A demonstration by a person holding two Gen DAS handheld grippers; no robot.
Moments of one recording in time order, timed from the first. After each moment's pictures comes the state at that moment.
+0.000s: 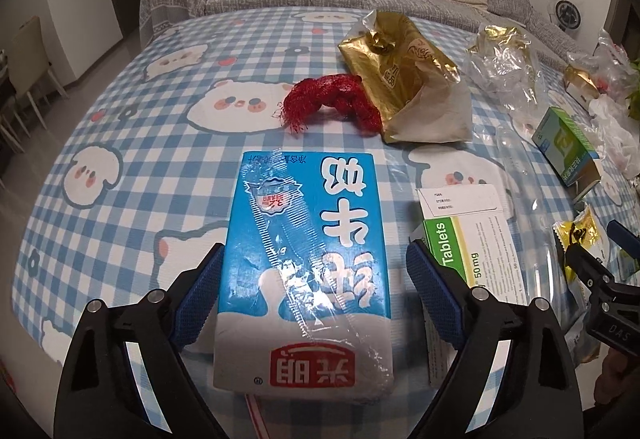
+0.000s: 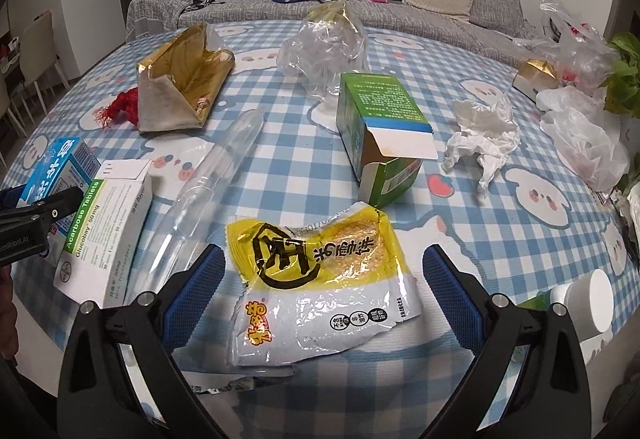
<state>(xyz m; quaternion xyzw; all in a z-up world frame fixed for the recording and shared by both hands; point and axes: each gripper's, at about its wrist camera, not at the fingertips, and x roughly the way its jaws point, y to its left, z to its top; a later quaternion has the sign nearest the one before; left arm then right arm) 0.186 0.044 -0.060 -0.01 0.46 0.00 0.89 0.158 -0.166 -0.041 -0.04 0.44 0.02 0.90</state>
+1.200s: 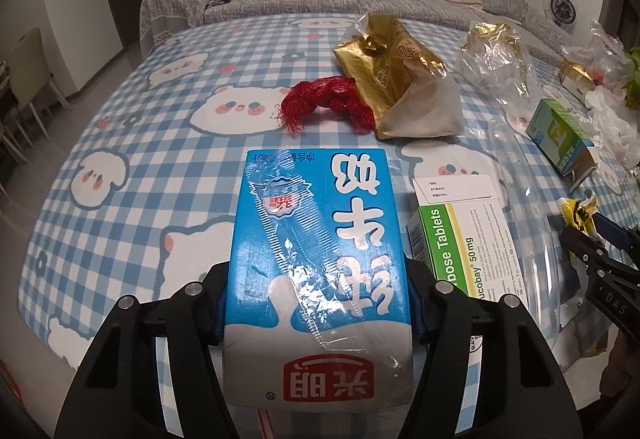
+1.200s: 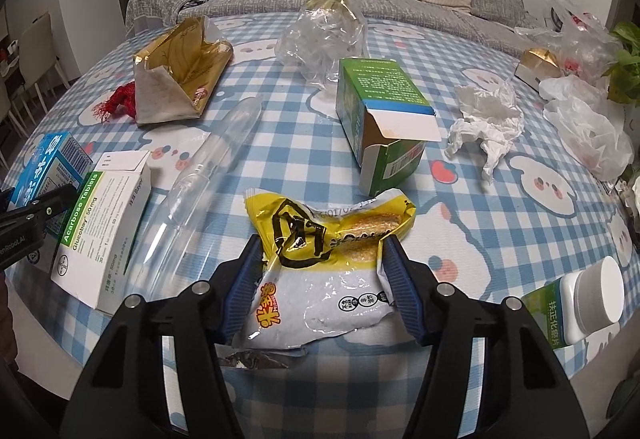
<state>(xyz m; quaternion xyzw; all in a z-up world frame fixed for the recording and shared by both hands) 0.171 0.039 -0.054 0.00 0.45 0.01 0.89 0.153 -0.169 -0.044 -0.02 0.44 0.02 0.90</state>
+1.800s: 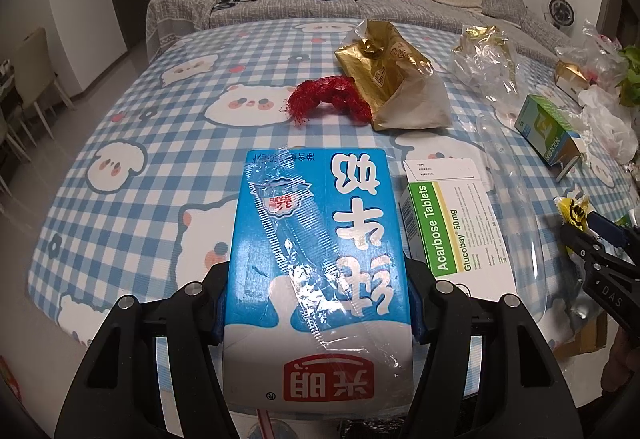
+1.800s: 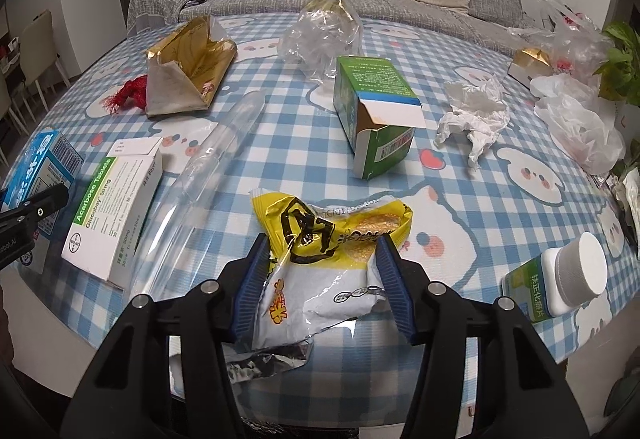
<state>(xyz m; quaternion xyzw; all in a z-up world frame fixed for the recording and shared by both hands) 0.144 0.038 -0.046 0.01 0.44 0.01 0.90 0.135 -0.165 -0.041 -0.05 0.44 0.01 0.89</state>
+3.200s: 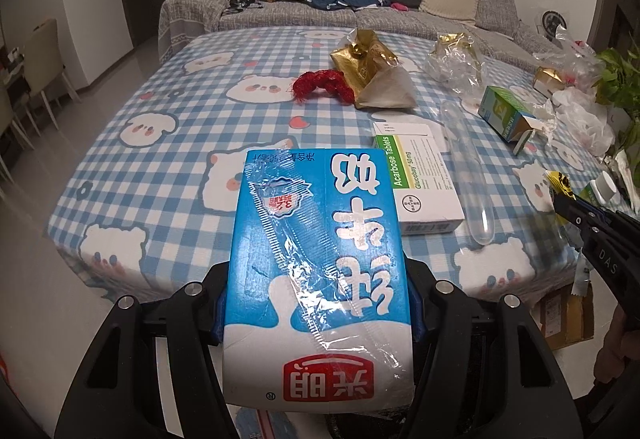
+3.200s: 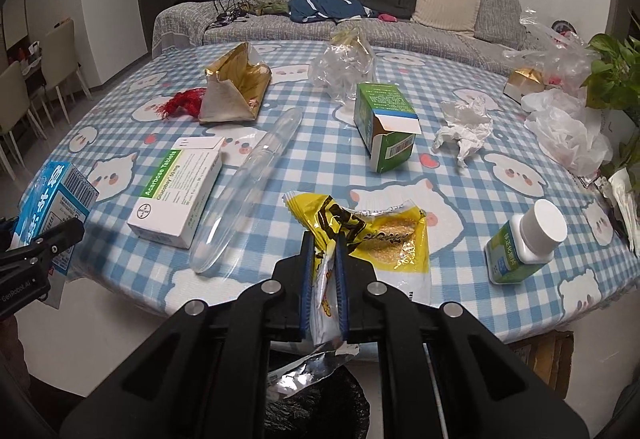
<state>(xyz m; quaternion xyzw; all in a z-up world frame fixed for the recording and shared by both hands) 0.057 0.034 -0.023 -0.02 0.42 0.01 0.91 0.064 -0.161 -0.003 -0.03 0.40 0.04 0.92</state>
